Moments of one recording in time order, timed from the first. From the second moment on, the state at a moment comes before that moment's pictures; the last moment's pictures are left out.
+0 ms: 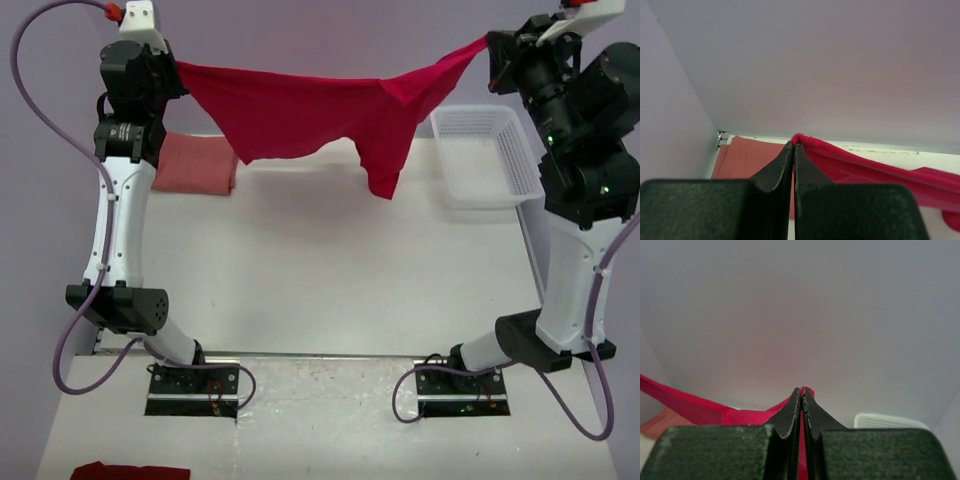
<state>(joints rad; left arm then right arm) -0.04 1.65 2.04 -0.44 -0.11 -0.07 0.19 1.54 2.46 -0.72 -0.03 0.03</state>
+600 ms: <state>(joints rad) -0.04 1.16 1.99 -0.50 0.01 -0.07 0.41 1.17 2.44 -0.77 0.06 -0.02</state>
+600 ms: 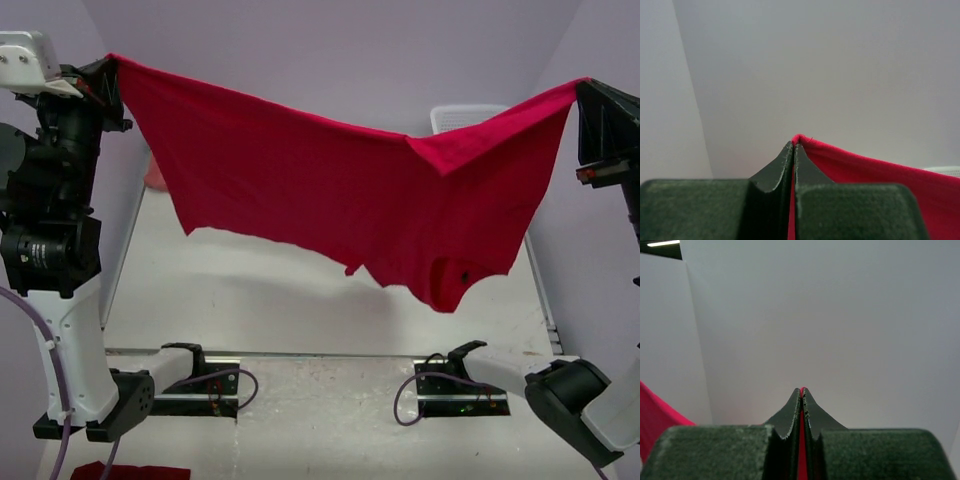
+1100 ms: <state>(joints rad) -0.04 1.37 1.54 -0.36 0.03 -0.12 0.36 1.45 2.19 -0.68 0.17 -0.03</state>
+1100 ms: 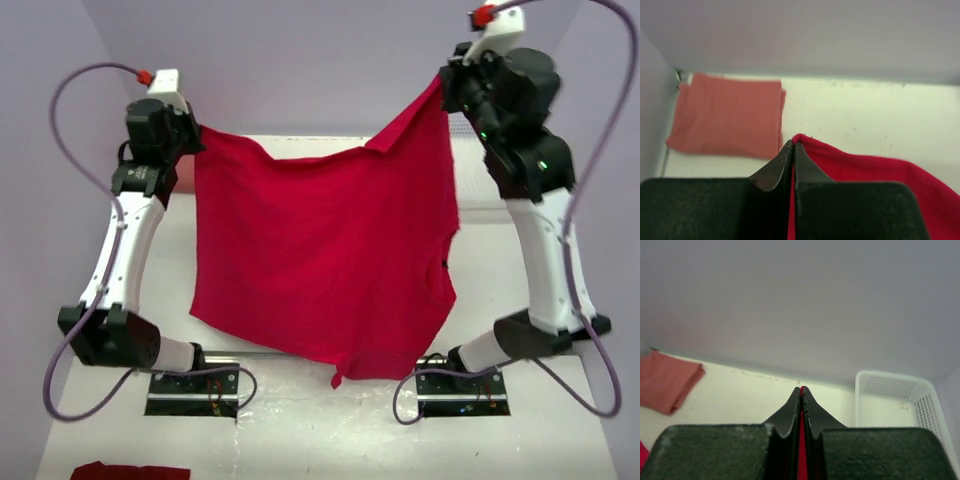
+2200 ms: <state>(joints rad) -0.06 1.11 1.69 -0.37 0.12 -0.16 0.56 1.24 2.36 -0.76 0.27 -0.10</state>
